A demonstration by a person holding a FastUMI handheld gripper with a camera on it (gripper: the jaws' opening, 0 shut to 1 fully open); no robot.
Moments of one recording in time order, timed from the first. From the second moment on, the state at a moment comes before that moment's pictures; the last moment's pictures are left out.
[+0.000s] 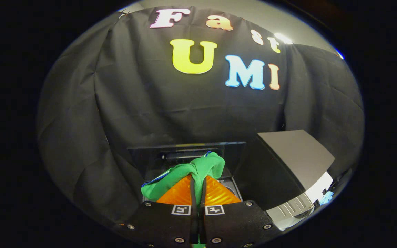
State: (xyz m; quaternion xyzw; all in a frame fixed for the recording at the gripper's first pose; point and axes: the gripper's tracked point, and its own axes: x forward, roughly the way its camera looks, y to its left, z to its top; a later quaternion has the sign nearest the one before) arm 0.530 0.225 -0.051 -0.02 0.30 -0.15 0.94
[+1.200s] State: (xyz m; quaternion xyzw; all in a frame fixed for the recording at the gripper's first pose) arm 0.525 0.221 -0.290 -0.03 0.49 -0.06 0.87
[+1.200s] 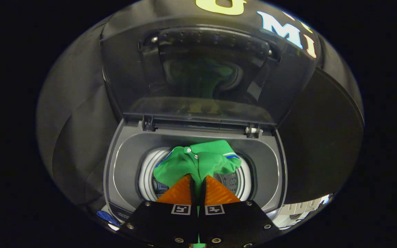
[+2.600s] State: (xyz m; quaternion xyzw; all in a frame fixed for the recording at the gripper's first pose) arm 0.545 0.209 -0.265 0.00 0.45 -0.07 0.89
